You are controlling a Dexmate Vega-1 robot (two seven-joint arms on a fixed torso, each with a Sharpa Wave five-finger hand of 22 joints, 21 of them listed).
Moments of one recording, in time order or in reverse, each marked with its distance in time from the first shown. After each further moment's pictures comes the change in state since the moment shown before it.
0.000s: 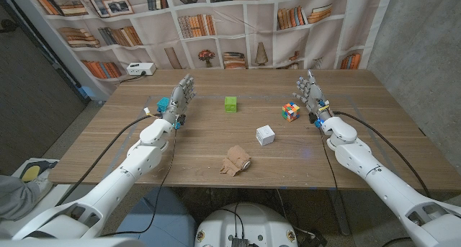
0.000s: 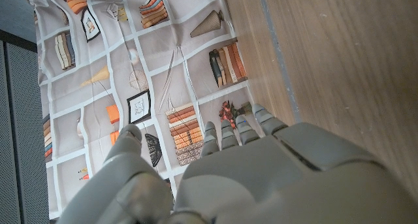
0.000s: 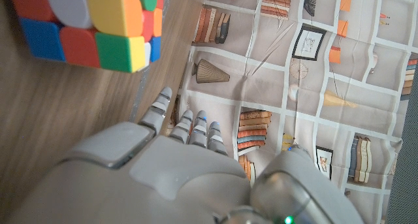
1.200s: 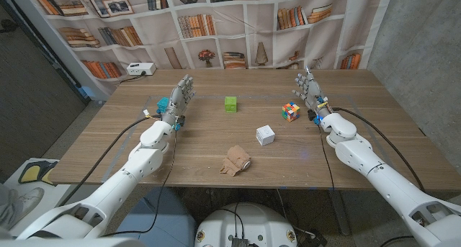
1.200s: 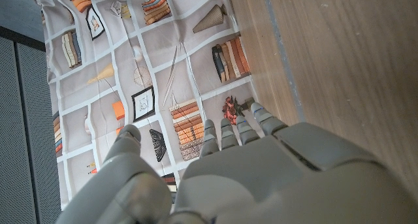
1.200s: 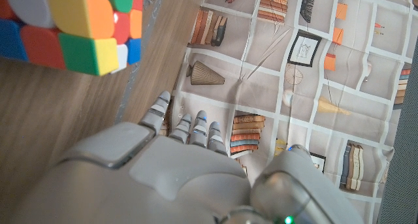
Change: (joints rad) left arm -0.004 -0.017 -0.004 0.053 0.019 -0.072 -0.008; left_hand -0.008 -0.008 -0.013 0.004 0.000 0.036 0.014 0.012 -0.003 0.021 -0.007 0.007 0.000 0.000 0.000 0.000 0.004 0.018 -0.051 0.000 -0.003; right arm -0.005 -0.022 -0.006 -0.073 -0.023 -0.045 -0.040; right_hand 0.000 0.000 -0.003 0.003 0.000 0.002 0.006 0.004 0.000 -0.006 0.006 0.000 0.001 -0.056 -0.012 -0.012 0.000 -0.047 -0.029 -0.004 0.000
